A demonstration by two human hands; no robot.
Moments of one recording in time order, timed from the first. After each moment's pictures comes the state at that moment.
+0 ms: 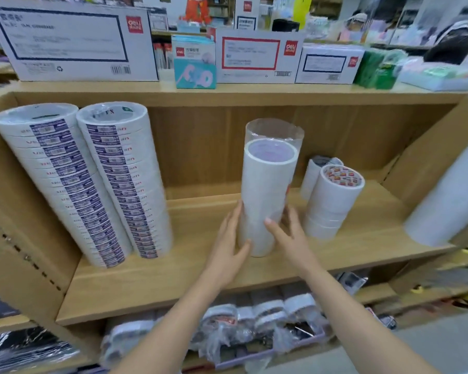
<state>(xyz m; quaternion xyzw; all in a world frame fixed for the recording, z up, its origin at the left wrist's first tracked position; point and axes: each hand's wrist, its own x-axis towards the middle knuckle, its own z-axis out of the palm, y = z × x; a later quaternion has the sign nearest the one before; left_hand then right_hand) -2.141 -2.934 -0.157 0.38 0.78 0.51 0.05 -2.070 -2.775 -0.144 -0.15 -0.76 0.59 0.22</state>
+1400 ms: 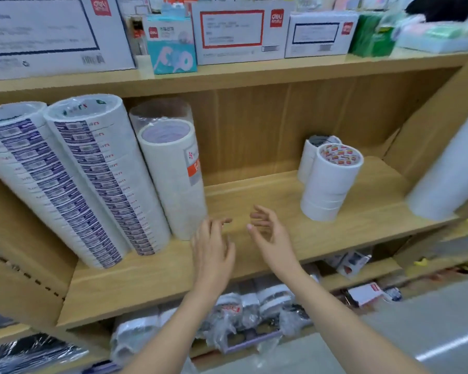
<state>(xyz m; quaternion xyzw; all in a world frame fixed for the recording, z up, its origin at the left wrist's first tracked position) -2.128 -2.946 -0.172 0.30 0.87 0.39 -0.11 -2.075 -2.810 -0.173 -0.16 -0.77 0.58 0.23</state>
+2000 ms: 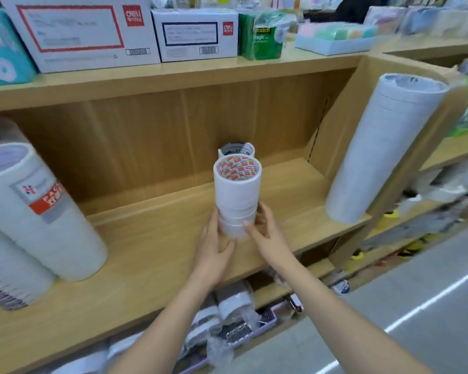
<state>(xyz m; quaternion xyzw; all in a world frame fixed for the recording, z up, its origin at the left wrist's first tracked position) -2.090 -2.753 -0.180 0.33 0.81 0.48 0.11 -2.016 -2.616 -0.194 -0.25 -0.74 0.58 0.22</state>
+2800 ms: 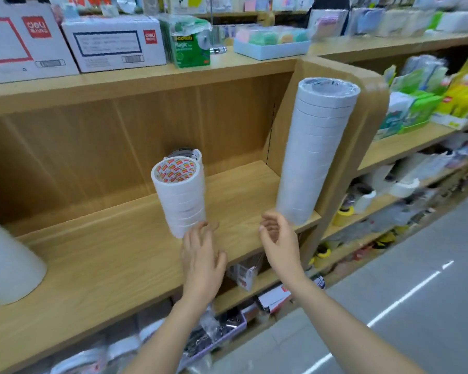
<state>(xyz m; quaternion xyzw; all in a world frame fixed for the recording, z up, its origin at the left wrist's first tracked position) -2.019 -2.680 -0.189 0.37 0.86 0.35 -0.05 -1.921 -2.536 -0.179 -0.31 -0.75 0.48 0.33</state>
